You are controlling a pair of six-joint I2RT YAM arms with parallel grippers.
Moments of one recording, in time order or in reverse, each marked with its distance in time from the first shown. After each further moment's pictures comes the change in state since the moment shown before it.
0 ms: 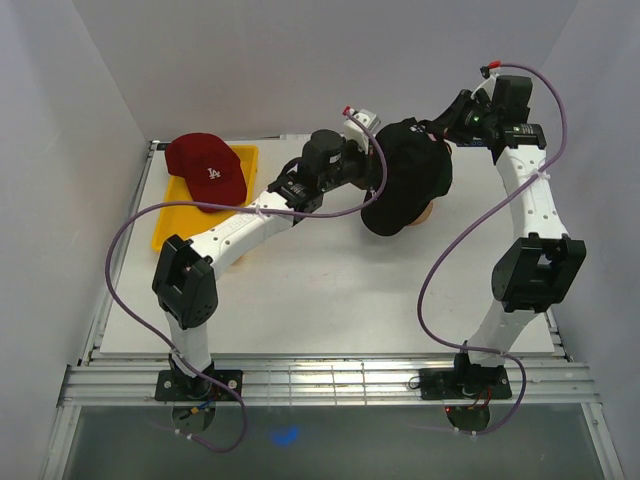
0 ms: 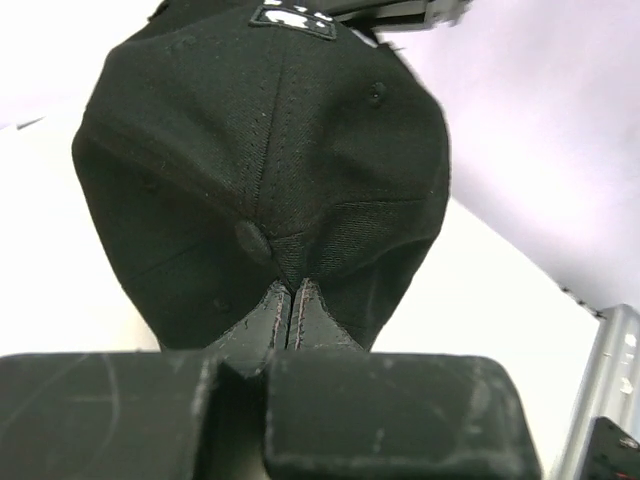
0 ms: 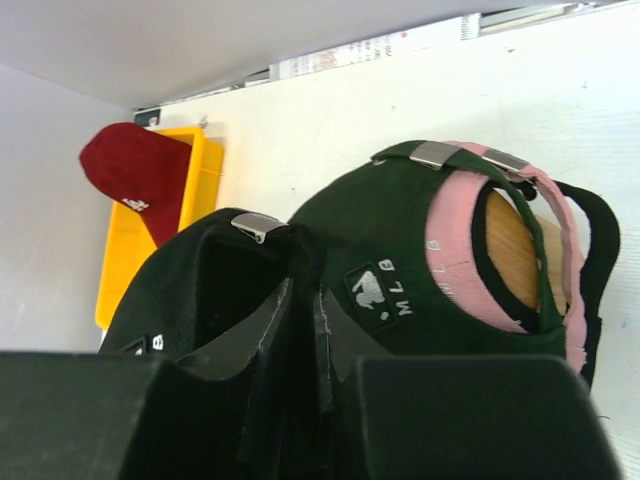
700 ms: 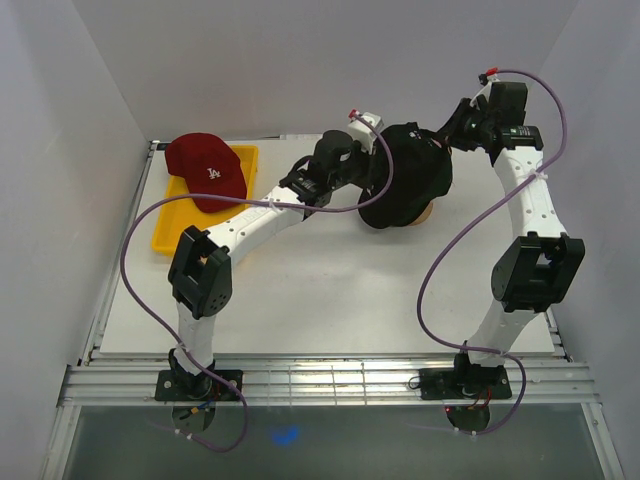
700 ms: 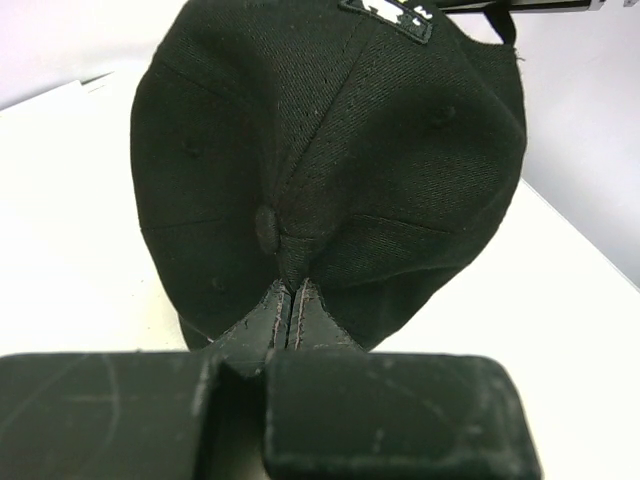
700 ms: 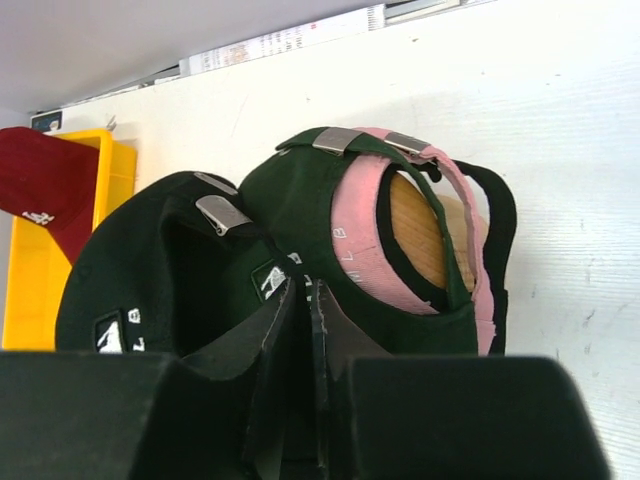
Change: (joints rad) left arm 0.000 0.119 0.085 -0.074 -0.125 0.040; right arm 0.000 0.007 -0.028 -0.050 0.154 -0.105
